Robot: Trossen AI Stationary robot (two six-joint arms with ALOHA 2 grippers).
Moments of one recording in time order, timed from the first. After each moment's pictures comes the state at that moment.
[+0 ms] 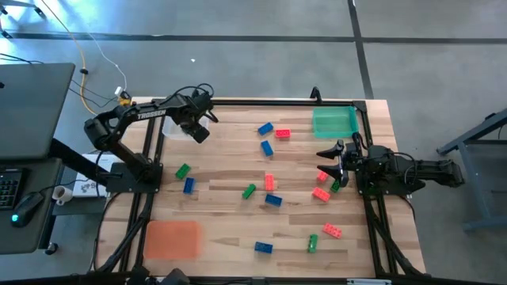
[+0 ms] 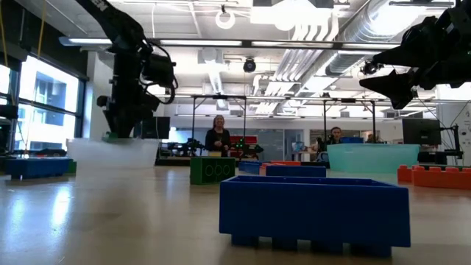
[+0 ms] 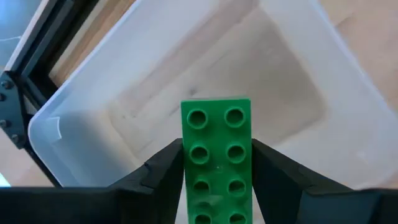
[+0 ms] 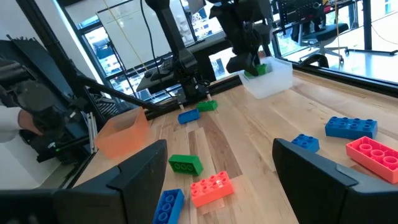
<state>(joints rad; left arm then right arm) 0.84 1.55 0.96 -0.92 -0.32 -0.12 -0.07 0.05 0.01 0.02 0.02 0.34</state>
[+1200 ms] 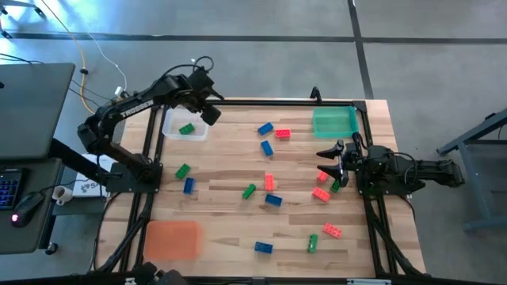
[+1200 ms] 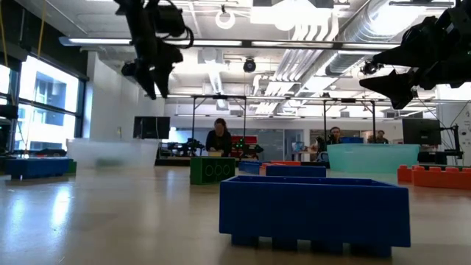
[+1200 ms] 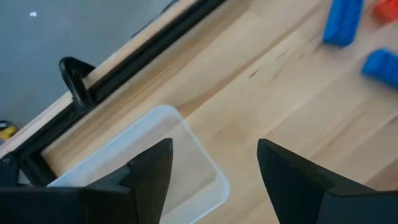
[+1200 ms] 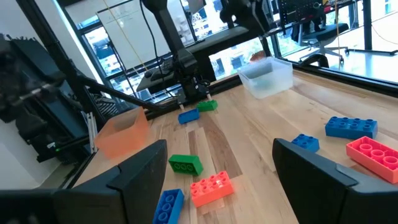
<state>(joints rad) 0.79 1.46 1.32 -1.03 -0.13 -0.18 -0.07 0.05 0.01 0.02 0.02 0.34</state>
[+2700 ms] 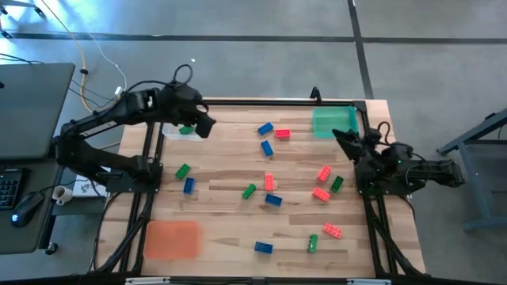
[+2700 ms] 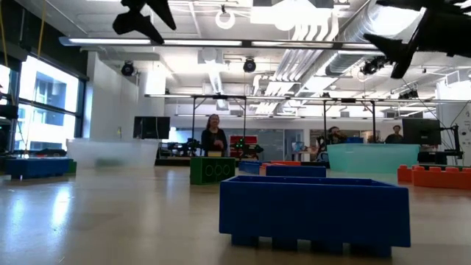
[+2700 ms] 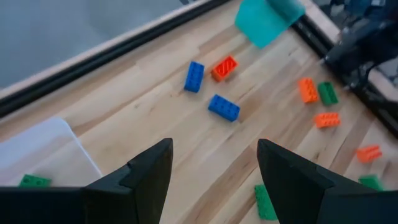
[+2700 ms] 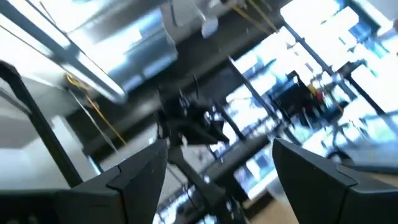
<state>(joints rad) 0.48 1.15 1.34 -0.97 -0.09 -0.52 -0.07 0.05 0.02 0.52 0.26 0.57</state>
